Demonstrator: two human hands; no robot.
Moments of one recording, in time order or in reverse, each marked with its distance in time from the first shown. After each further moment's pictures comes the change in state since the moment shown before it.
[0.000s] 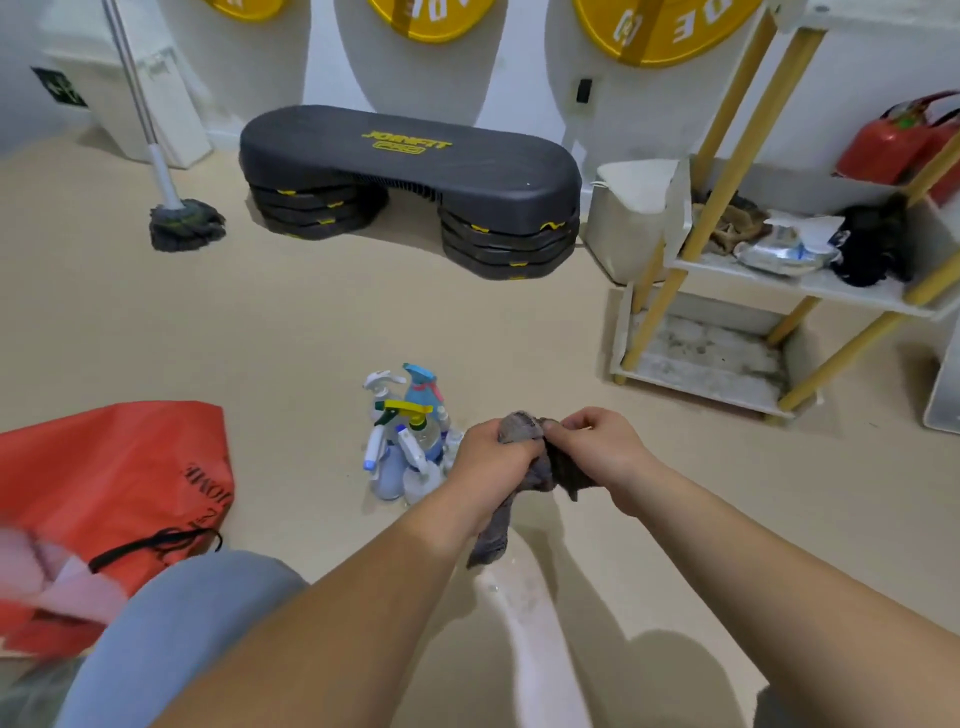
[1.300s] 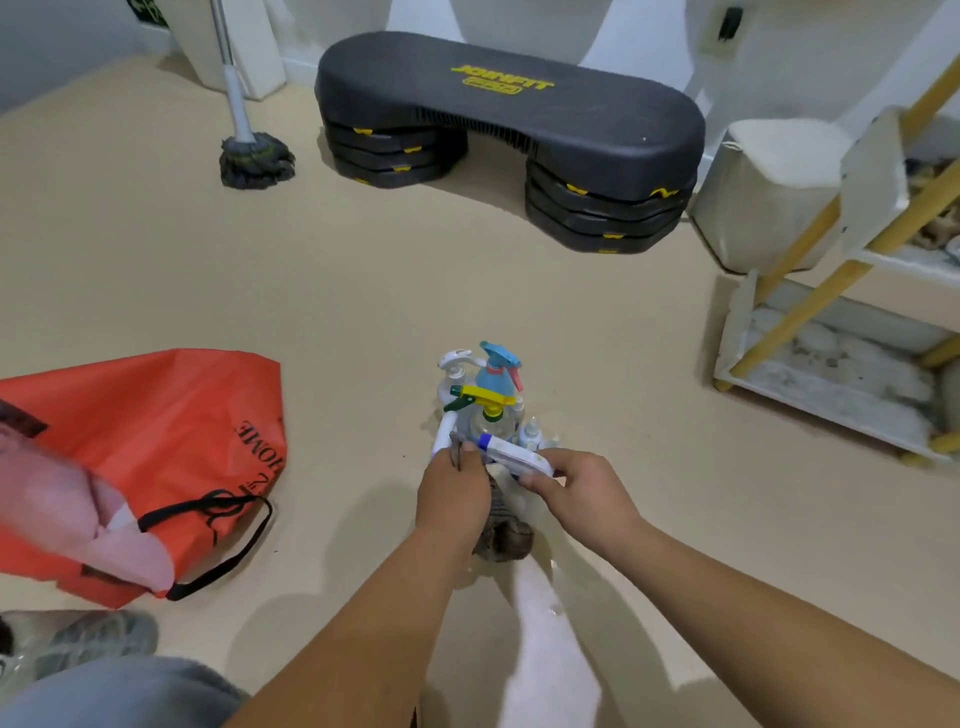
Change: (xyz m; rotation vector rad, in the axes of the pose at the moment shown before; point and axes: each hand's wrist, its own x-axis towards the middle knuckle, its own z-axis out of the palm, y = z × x) left_hand 0.059 -0.079 -0.113 -0.022 0.432 -0.210; right_hand 0.055 0.043 0.143 -0.453 -0.229 -0.287
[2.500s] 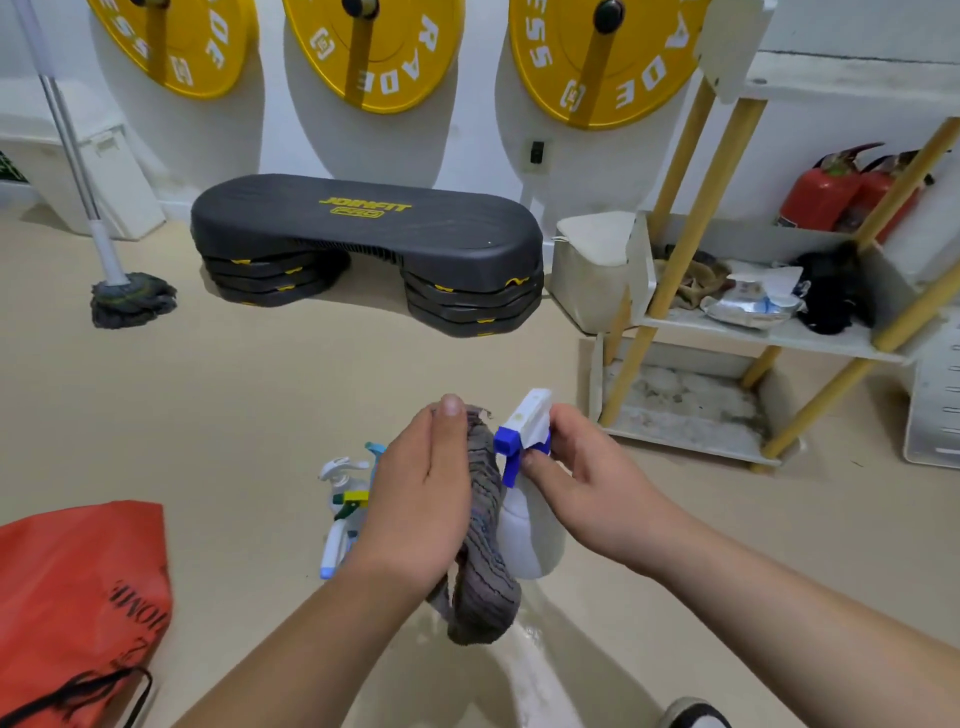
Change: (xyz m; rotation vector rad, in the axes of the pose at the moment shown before) left_hand -0.145 0.143 0.030 0.045 -0.235 0.718; right_hand -0.092 -0.049 -0.187 0.247 0.217 -0.275
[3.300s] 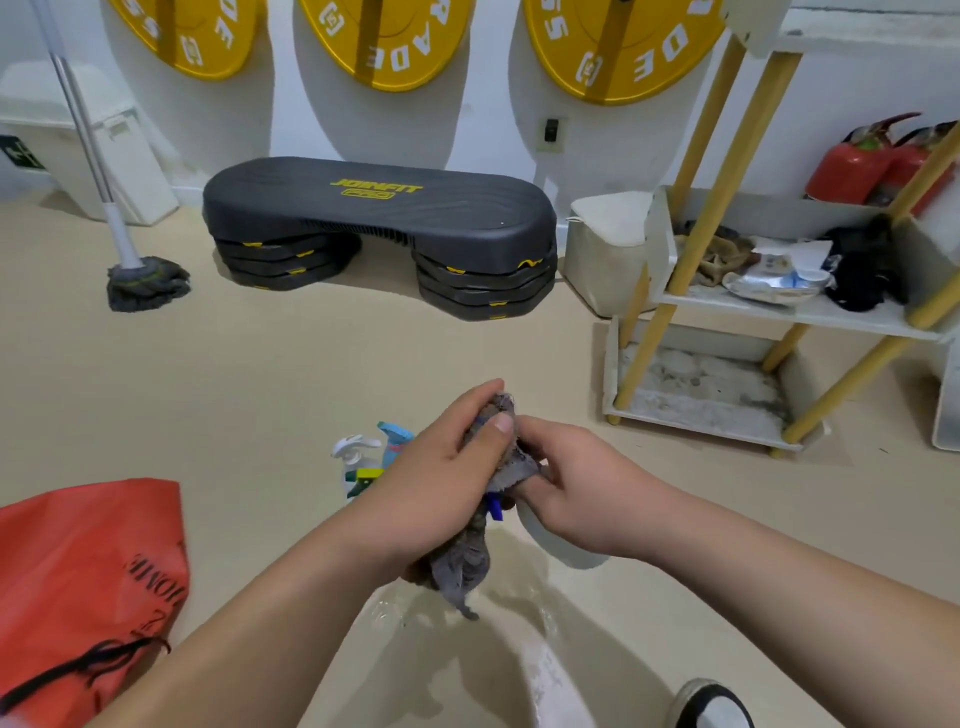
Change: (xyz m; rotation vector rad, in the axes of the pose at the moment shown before) left_hand 0.010 -0.026 -0.012 0.040 -0.345 -0.103; right_hand 0.003 0.000 0.020 -0.287 -0.235 -0.076
